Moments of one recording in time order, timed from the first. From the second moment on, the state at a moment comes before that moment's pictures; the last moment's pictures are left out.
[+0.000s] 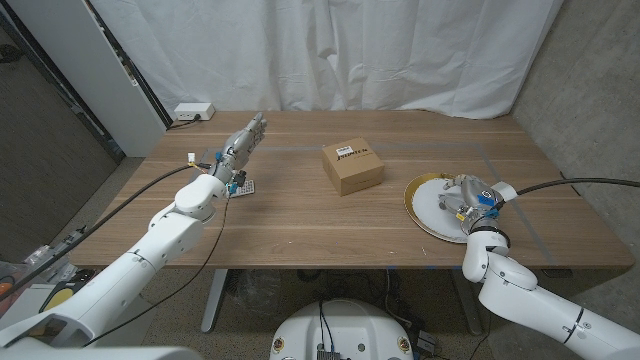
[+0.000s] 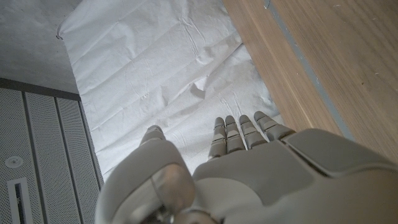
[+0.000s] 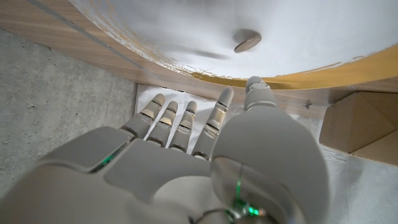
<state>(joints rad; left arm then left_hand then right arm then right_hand) 0.94 0.68 0.32 -1.57 -0.56 -0.18 0.08 0.46 0.10 0.10 0.04 0.21 0.16 0.06 0.20 0.18 0.12 0.00 0.20 0.19 0.05 0.01 0.19 0.18 0.02 -0.03 0.20 0.18 -1.20 -0.88 -0.55 -2.03 -0.37 -0.87 -0.60 0.92 0.00 0.14 -0.08 0.40 0.65 -0.21 0.43 0.35 0.35 -0.07 0.23 0.21 0.21 -0.02 0.19 0.20 0.22 -0.04 0.21 0.20</state>
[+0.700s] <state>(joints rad) 0.95 0.68 0.32 -1.57 -0.56 -0.18 0.08 0.47 0.10 0.10 0.04 0.21 0.16 0.06 0.20 0.18 0.12 0.00 0.20 0.19 0.05 0.01 0.19 0.18 0.02 -0.03 0.20 0.18 -1.21 -0.88 -0.53 -2.04 -0.36 -0.82 -0.63 0.84 -0.01 0.11 -0.05 0.39 0.59 -0.21 0.38 0.32 0.32 -0.05 0.23 0.21 0.18 -0.01 0.18 0.20 0.19 -0.03 0.21 0.20</state>
